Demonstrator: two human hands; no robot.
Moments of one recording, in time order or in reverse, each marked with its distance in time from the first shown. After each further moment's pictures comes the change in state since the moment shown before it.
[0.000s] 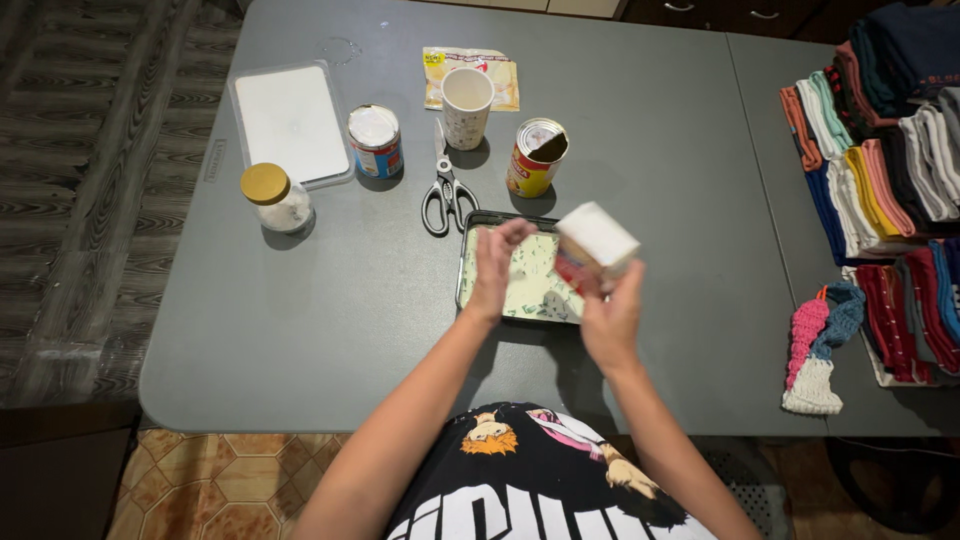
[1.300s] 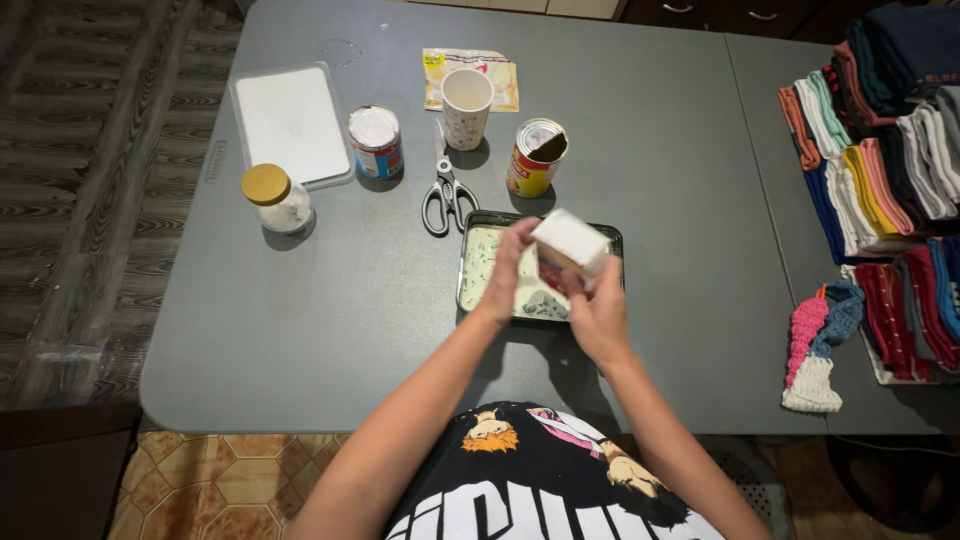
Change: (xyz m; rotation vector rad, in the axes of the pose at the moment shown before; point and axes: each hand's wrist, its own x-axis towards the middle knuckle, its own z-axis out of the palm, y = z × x) left_hand -0.006 0.013 0.020 0.393 -0.048 0.053; right_hand 0.003 0.002 0.004 -0.194 -0.096 0.064
